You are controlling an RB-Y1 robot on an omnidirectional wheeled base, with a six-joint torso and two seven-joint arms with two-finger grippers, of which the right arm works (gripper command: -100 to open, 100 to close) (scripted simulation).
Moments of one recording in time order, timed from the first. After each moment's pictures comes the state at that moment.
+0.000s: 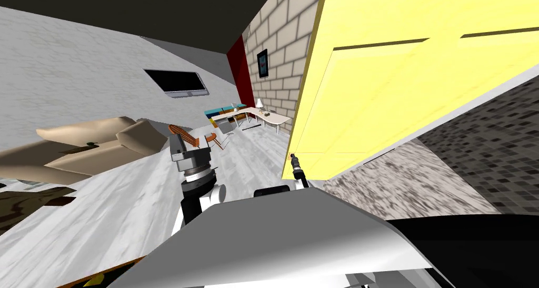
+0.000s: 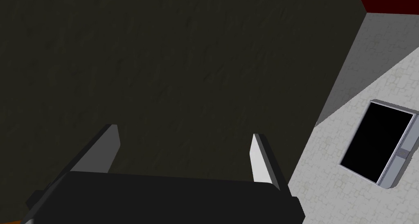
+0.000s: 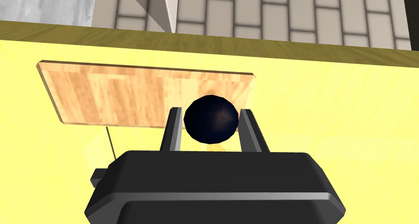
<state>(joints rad) 0.04 -0.05 -0.01 -0.88 -0.14 -0.73 0.07</state>
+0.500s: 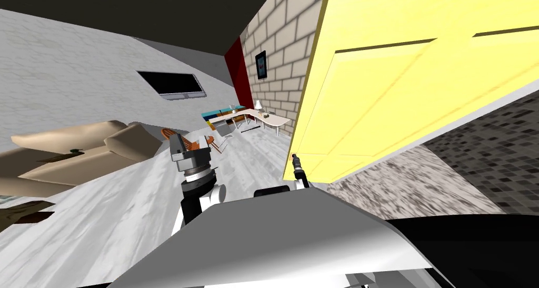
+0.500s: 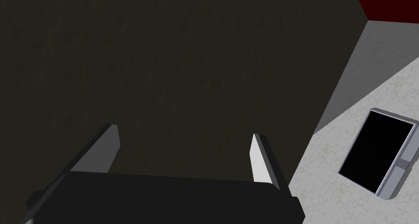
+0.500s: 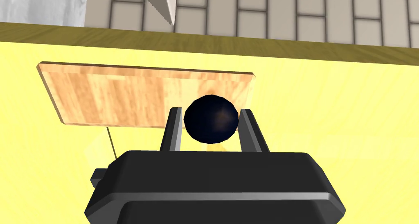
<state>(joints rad) 0.04 -0.04 -0.05 -0.86 -0.16 -0.73 0.08</state>
